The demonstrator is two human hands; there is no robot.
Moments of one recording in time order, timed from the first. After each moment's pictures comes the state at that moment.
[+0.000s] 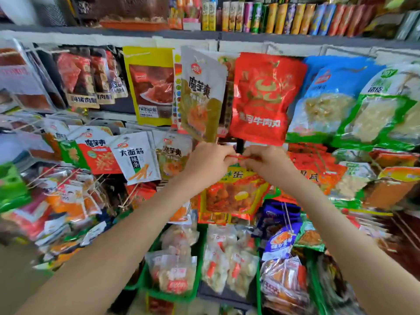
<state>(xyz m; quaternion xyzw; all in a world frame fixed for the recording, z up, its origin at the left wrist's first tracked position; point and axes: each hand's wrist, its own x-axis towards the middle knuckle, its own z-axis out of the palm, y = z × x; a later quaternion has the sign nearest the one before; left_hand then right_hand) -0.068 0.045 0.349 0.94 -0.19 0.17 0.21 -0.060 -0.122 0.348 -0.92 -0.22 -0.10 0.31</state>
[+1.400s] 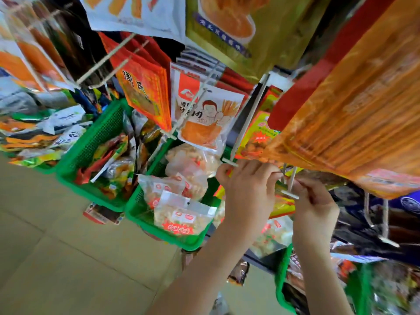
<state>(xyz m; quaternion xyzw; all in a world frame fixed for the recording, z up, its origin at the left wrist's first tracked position) 0.047 0.071 -0.113 0.90 0.10 0.24 0.35 0.052 -0.034 -0.106 -0.80 0.11 -0.09 0.59</state>
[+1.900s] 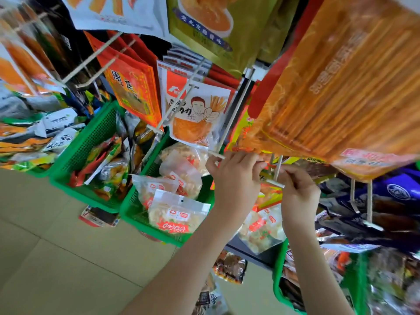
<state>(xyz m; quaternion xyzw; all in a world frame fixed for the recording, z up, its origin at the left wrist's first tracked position) 0.056 0.067 -0.126 0.91 0.11 0.23 0.32 0.059 -0.038 -0.108 -0.81 0.06 -0.06 0.59</state>
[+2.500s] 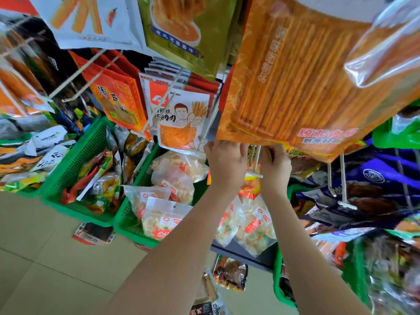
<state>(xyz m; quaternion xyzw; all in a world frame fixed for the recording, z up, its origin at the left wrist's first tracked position) 0.099 0.056 -0.137 0.90 0.10 0.30 0.30 0.099 -0.036 -0.128 -0.84 0.07 -0.11 0.52</state>
